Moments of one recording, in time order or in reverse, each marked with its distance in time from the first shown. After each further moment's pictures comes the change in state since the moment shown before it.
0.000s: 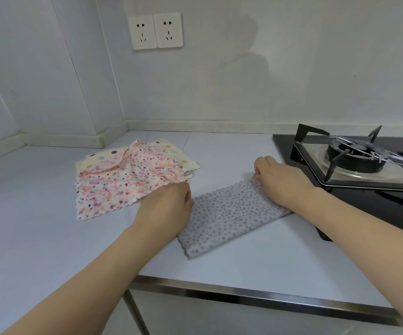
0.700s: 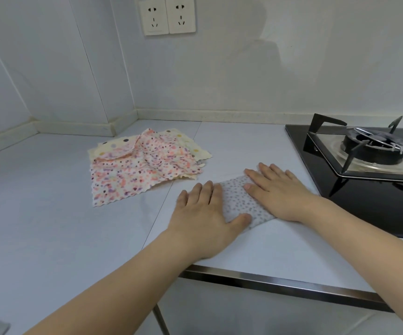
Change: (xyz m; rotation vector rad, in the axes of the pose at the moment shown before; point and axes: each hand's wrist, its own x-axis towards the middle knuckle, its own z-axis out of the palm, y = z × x) left_hand -0.030 0.031 0.019 0.077 -0.344 0.049; right_hand -0.029 -0.043 0.000 0.222 -0.366 0.034
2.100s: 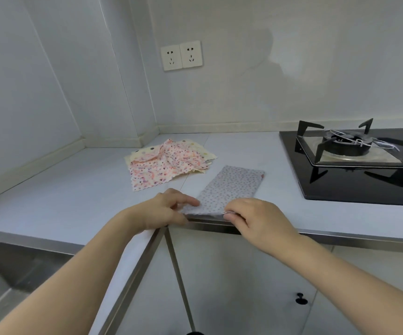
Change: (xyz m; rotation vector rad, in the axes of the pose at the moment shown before) left_hand -0.109 -0.059 -0.059 -0.508 -0.229 -0.040; right_hand -0.148 -0.072 0.021 0.258 0.521 -0.437
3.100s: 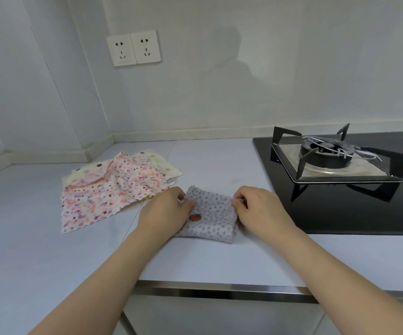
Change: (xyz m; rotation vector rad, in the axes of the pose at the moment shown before) left_hand 0.156 0.043 0.033 0.160 0.546 -0.016; right_hand 0.063 0.124 0.007 -0.071 0.046 0.460
